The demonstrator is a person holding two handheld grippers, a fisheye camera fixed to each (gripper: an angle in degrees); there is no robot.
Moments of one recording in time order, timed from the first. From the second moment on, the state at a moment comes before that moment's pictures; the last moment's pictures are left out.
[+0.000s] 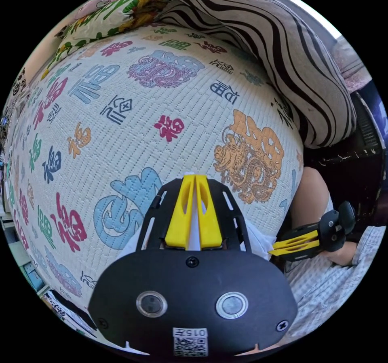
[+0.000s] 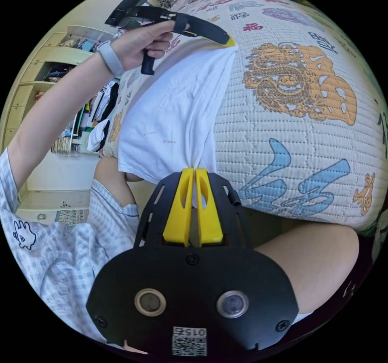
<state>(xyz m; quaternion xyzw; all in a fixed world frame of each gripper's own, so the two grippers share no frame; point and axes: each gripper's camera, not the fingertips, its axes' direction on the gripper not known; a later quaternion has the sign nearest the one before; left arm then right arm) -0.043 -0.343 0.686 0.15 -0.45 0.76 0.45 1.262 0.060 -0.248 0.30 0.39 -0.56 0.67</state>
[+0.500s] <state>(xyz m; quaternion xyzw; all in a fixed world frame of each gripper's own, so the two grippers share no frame) -0.141 -0.271 0.365 0.30 -0.23 0.72 0.58 1.259 0.077 -0.286 0.34 0.22 -0.62 0.67</state>
